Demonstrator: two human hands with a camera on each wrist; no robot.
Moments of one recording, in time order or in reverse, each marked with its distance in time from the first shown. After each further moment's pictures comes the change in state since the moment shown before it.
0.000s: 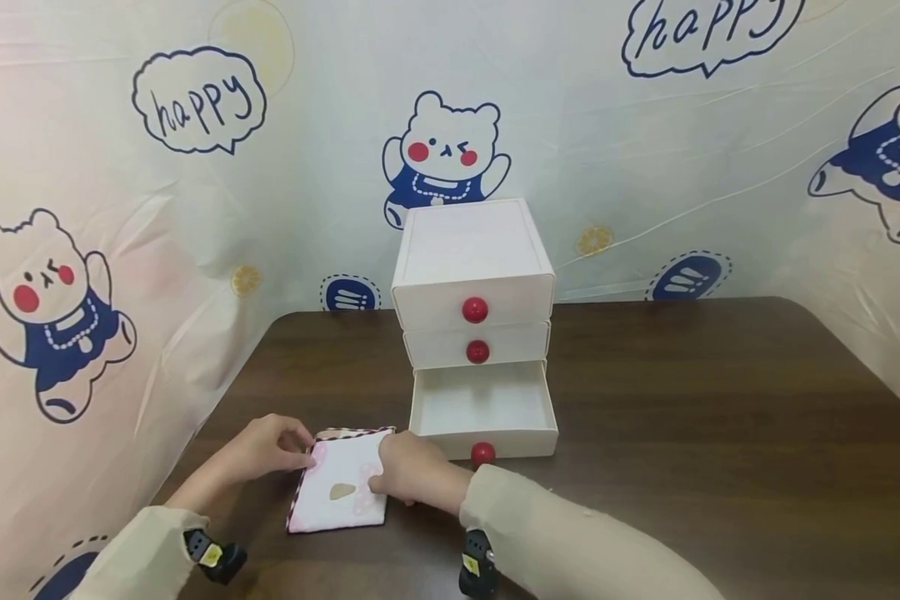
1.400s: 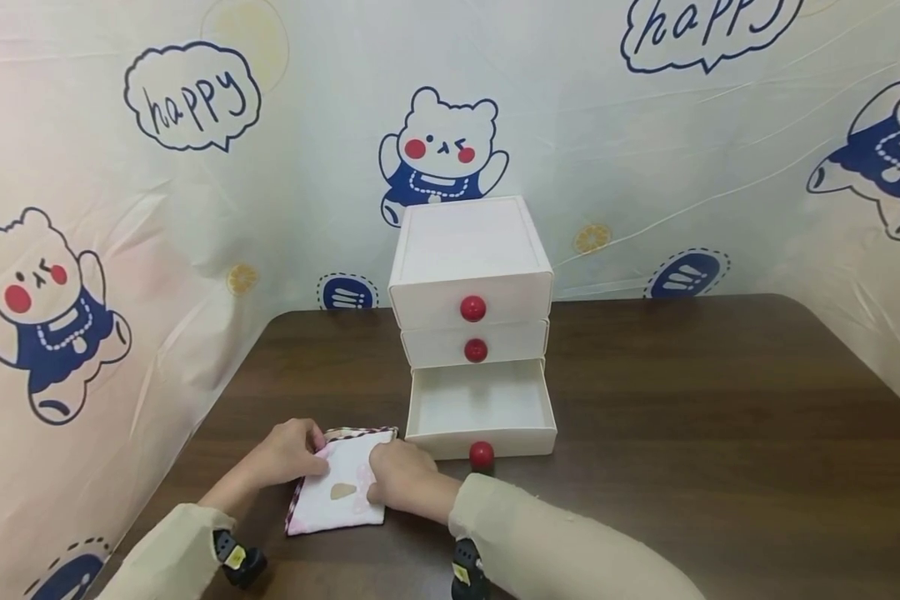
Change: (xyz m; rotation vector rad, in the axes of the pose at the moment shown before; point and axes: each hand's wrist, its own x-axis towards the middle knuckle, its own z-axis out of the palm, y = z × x) left_hand 0.015 0.009 0.032 -0.008 0.075 -0.150; right_hand 0.008 0.000 0.018 -0.149 0.076 -0.061
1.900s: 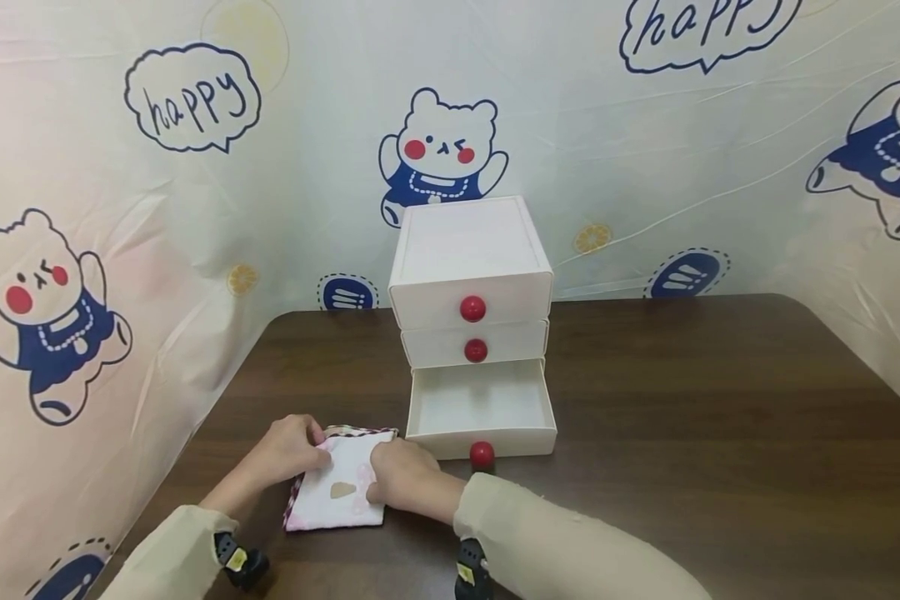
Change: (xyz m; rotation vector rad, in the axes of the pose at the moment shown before) left_hand -0.001 0.007 -0.001 0.063 0.111 0.005; right_hand -0.004 0.001 -0.006 0.030 0.005 -0.025
